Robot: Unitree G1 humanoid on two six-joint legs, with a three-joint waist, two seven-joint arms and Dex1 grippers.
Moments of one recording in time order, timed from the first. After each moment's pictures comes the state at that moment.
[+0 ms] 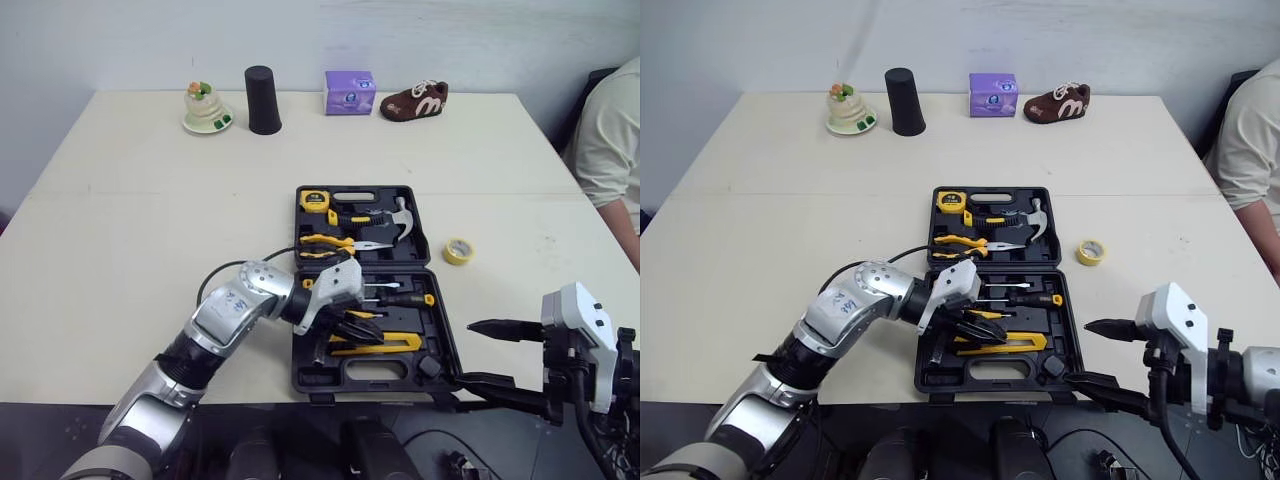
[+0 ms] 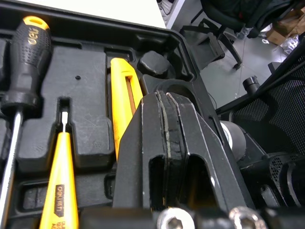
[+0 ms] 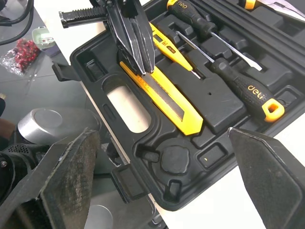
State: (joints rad) left arm -0.64 0.39 -0.44 -0.14 -0.32 0.72 -1.11; right arm 0.36 -1.03 -0.63 -0.75 0.92 0.85 0.98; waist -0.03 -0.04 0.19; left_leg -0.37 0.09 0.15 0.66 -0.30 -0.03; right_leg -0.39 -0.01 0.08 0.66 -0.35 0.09
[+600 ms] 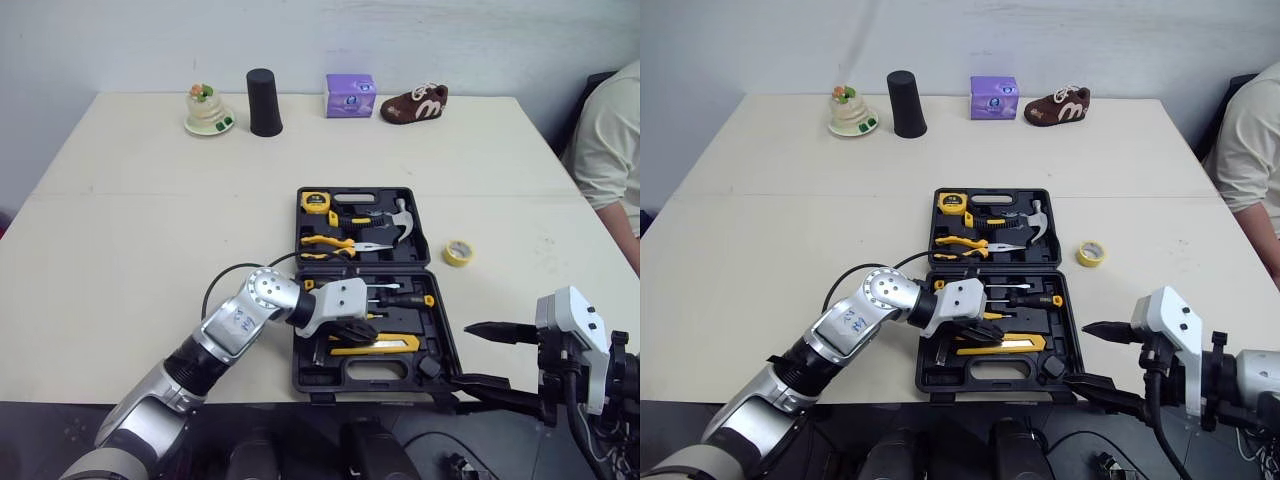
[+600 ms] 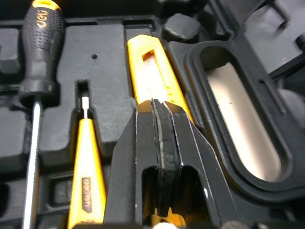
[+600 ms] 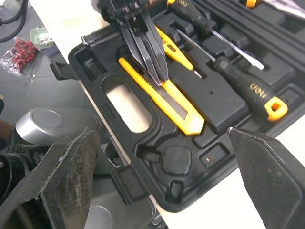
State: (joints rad) left arm -0.60 0.41 -0.51 -0.07 -0.18 0.49 -1.08; right arm 0.37 -1.01 -0.61 -0.74 0.88 0.83 0.97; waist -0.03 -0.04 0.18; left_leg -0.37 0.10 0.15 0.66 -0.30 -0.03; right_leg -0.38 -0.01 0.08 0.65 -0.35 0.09
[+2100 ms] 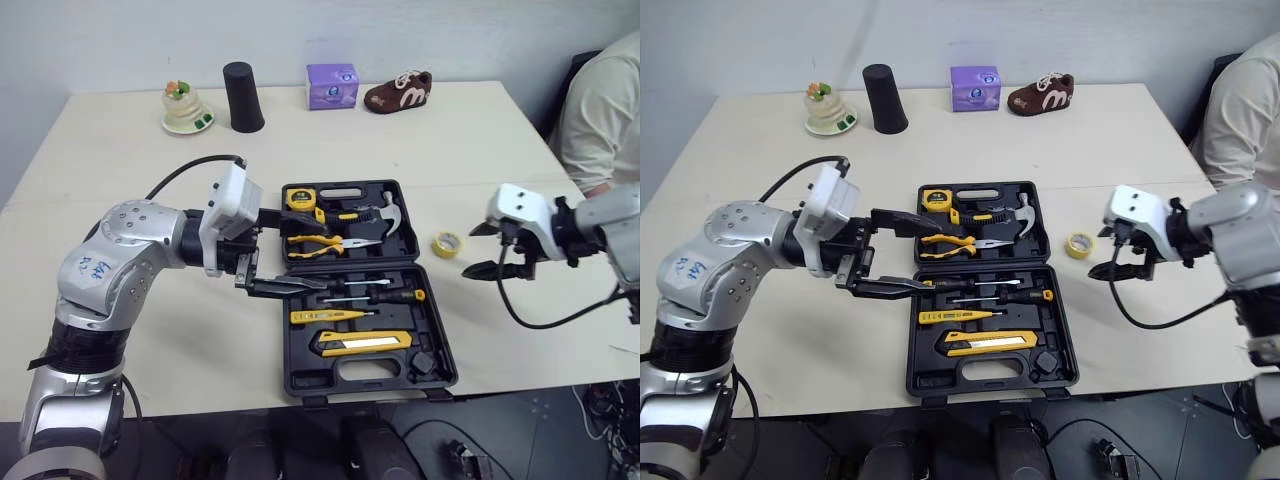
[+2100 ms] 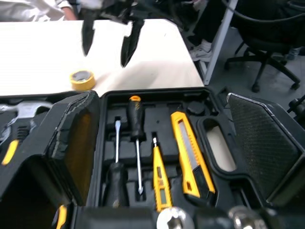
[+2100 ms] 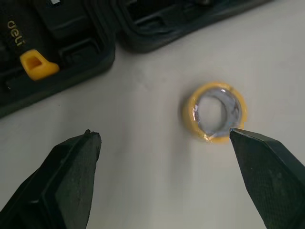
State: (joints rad) left arm -0.66 0.68 -0.04 -0.28 -0.63 0.64 -1.14; right arm -0.88 -0.98 0.32 0.38 0.02 0.37 1.39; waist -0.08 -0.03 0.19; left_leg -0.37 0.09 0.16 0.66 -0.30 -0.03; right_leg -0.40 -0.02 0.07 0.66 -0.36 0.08
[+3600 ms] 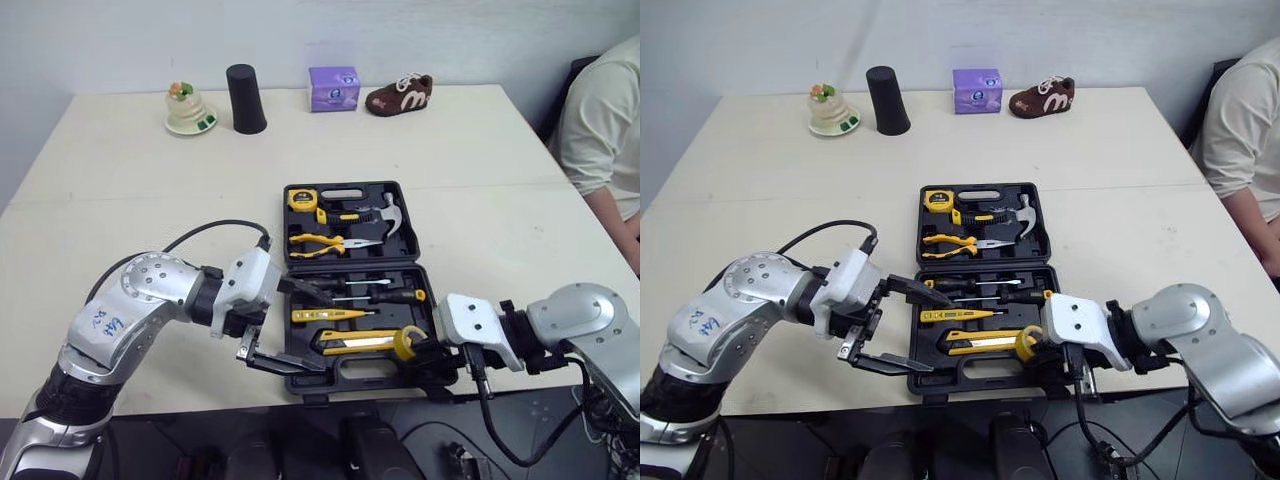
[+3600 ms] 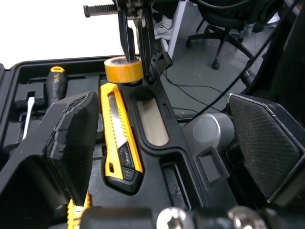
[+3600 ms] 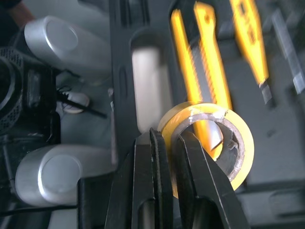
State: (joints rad) left arm -0.44 0.77 -0.12 -0.48 -0.62 0.60 -1.18; right arm -0.16 -1.03 0.06 -0.65 0.33 0.70 1.26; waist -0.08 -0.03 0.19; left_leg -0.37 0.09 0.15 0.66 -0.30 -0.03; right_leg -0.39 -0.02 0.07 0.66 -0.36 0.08
